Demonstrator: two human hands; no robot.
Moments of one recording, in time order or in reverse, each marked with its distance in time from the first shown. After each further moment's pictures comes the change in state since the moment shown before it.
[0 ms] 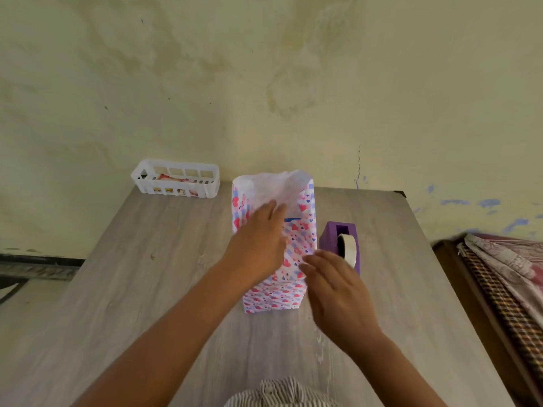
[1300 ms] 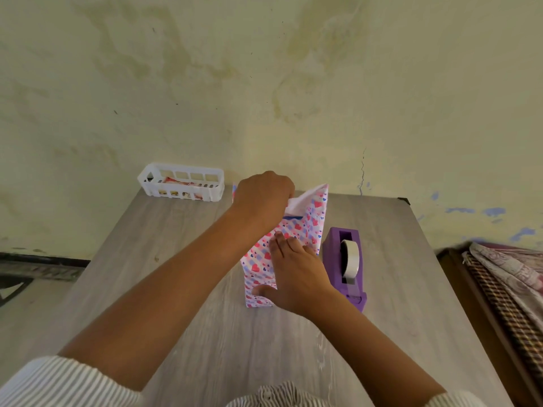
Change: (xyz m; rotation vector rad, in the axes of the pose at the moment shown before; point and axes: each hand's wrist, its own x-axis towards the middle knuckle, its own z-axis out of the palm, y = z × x) left_hand 0.051 0.012 -0.057 0.341 0.011 -0.024; right_hand 0.072 -0.025 0.020 -0.022 -0.676 0.105
